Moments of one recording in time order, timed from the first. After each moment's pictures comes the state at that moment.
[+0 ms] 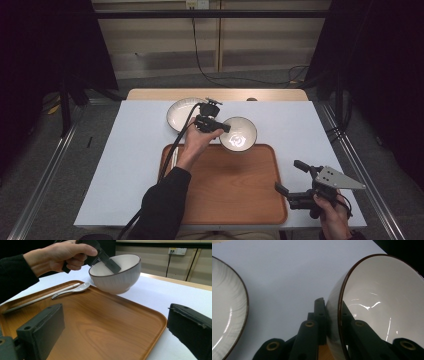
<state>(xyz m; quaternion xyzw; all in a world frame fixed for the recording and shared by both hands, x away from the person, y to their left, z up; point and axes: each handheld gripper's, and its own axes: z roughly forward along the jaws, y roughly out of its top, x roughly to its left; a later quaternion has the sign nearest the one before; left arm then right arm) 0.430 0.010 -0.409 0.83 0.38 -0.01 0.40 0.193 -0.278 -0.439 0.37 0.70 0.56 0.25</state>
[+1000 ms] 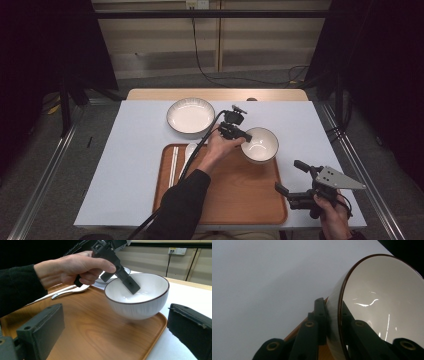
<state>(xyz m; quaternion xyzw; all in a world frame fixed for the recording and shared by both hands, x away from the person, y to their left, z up) 0.423 -0.054 -0.434 0.86 0.35 -0.05 0.37 0.193 -0.279 -0.439 0.37 0.70 0.56 0.25</state>
